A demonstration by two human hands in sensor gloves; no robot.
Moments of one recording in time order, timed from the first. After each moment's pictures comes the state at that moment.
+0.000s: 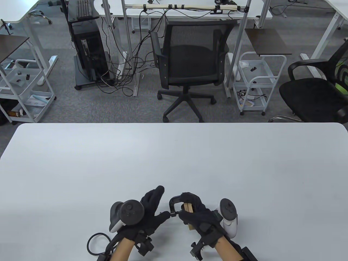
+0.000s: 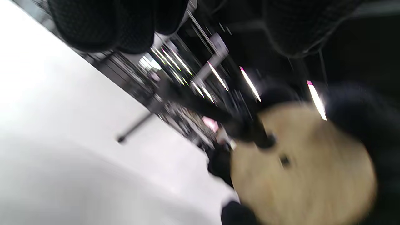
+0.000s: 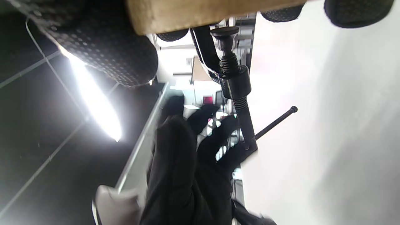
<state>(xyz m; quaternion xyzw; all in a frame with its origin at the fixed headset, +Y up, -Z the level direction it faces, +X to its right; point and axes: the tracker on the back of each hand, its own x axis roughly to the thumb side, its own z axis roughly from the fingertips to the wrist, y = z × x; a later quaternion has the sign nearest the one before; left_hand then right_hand) -0.163 -0.757 -0.323 0.06 -0.17 0.42 0.89 0.121 -0.803 -0.331 0.13 0.12 0.67 0.73</state>
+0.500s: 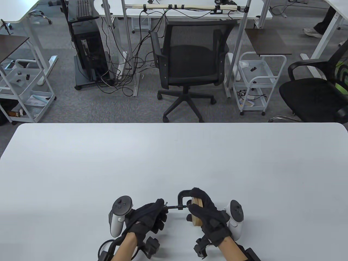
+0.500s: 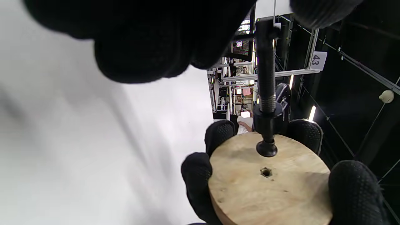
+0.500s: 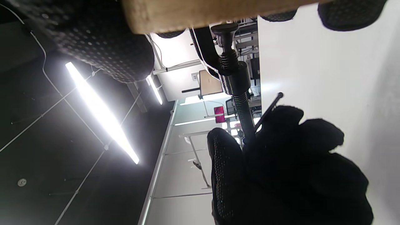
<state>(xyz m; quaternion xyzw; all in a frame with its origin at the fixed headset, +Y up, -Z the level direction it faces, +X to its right) -0.160 -0.819 -0.333 -0.19 -0.06 0.65 0.73 0.125 -0.802 -0.328 0.12 0.12 0.61 0.78</state>
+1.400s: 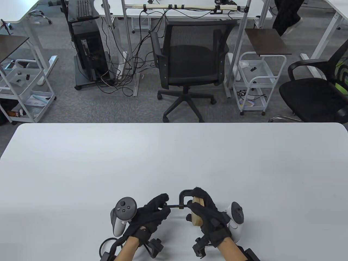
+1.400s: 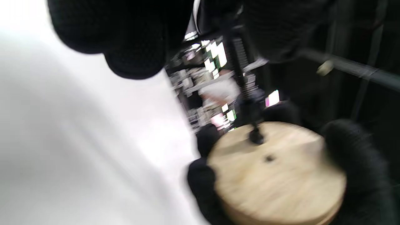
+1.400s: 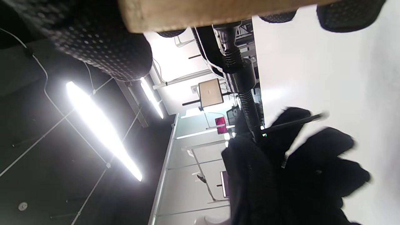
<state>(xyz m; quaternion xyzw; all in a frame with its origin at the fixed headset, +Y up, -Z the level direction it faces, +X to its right) -0.152 -0.796 -0.329 -0.10 -0.14 0.52 0.84 0.130 -0.805 -0.326 0.08 0.10 0.59 0.80</state>
